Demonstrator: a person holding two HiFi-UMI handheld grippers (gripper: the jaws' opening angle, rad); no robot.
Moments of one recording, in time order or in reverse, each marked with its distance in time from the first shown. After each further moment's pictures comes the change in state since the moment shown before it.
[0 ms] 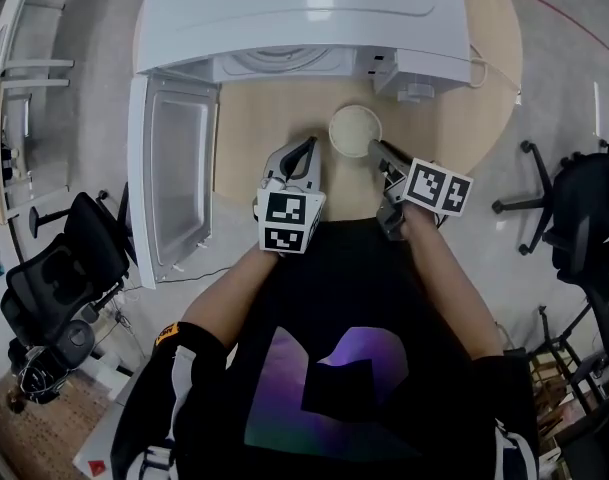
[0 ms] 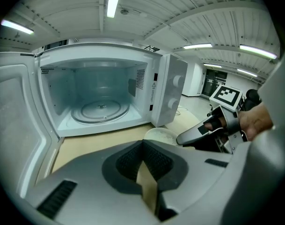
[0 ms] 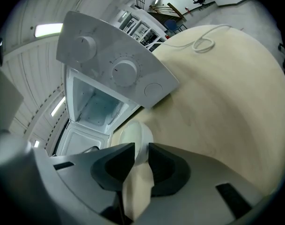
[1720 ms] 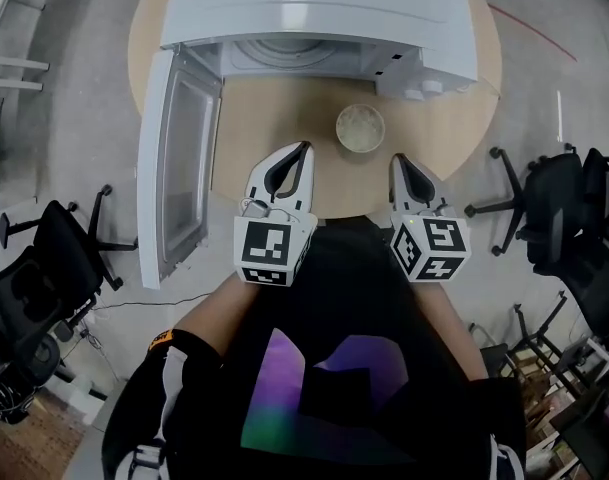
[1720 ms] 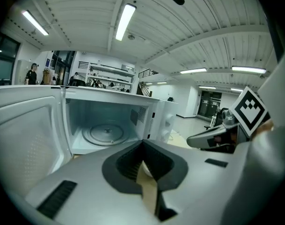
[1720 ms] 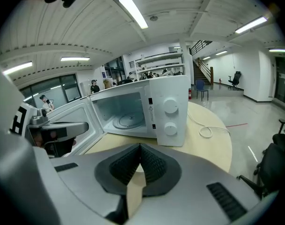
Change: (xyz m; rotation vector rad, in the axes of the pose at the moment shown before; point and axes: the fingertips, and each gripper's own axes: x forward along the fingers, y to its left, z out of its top) left arm -0.101 0.011 0.052 -0.064 -0.265 -0.069; right arm -0.088 0.107 0.003 -0.680 -0.266 -0.323
